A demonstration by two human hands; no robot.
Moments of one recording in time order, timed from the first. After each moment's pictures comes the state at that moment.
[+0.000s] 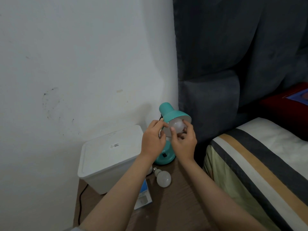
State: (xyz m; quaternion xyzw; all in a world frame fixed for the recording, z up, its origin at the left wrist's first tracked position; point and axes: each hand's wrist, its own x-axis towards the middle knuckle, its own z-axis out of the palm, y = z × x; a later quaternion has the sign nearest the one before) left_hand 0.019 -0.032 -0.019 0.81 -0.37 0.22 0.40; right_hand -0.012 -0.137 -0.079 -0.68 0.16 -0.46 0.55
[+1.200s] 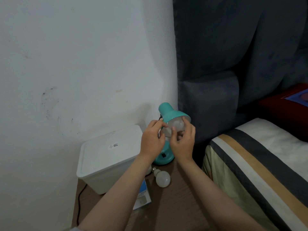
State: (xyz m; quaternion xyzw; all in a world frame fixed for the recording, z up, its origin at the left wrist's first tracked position) left_hand 0.019 -0.032 -0.019 0.81 -0.37 0.22 0.41; right_hand -0.011 -0.134 -0.077 -0.70 0.12 -0.51 0.49
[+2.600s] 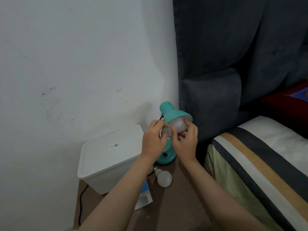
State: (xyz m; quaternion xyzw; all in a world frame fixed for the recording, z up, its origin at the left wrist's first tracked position) left_hand 0.018 -0.033 -0.020 0.80 -0.37 0.22 0.41; right_hand -0.007 -0.142 -0.086 -0.69 0.13 -0.49 0.52
